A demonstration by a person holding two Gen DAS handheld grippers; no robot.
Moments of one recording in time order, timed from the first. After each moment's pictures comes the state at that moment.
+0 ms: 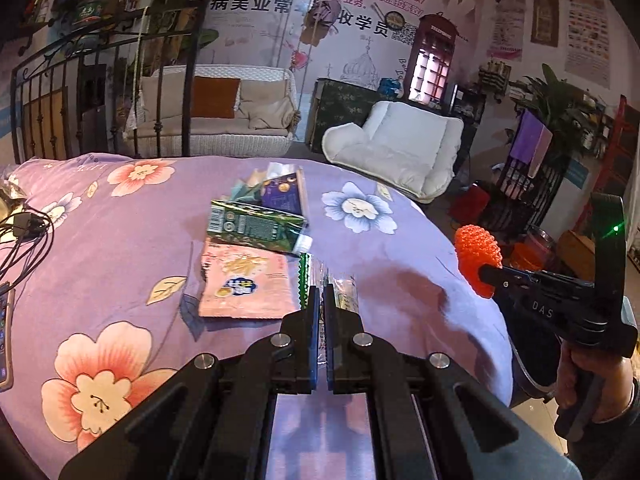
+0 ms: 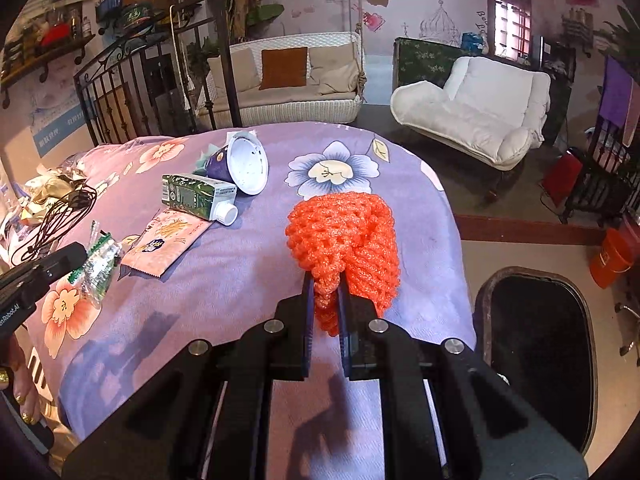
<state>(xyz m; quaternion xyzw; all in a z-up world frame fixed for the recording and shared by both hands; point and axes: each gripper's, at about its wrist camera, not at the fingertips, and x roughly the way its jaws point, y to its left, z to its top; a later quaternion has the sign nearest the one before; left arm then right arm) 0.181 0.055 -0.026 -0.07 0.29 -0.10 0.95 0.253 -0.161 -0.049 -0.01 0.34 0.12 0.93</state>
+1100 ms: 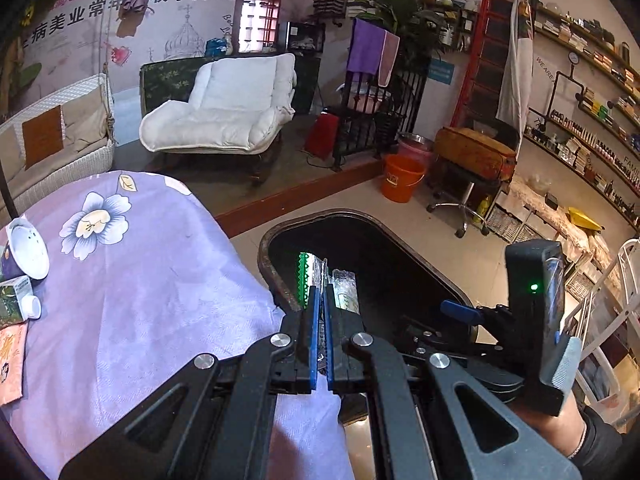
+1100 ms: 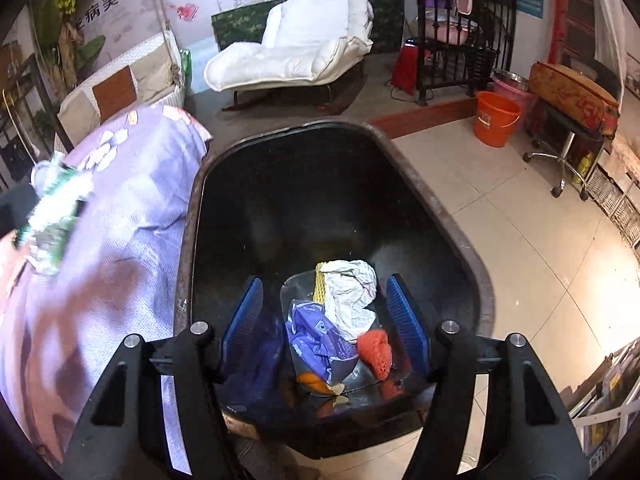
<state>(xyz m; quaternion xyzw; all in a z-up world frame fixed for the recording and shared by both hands) 0.210 -0.198 -0.048 0.07 0.32 -0.34 0.88 0.190 -0.366 -0.142 0.14 0.39 -0.13 0.90</state>
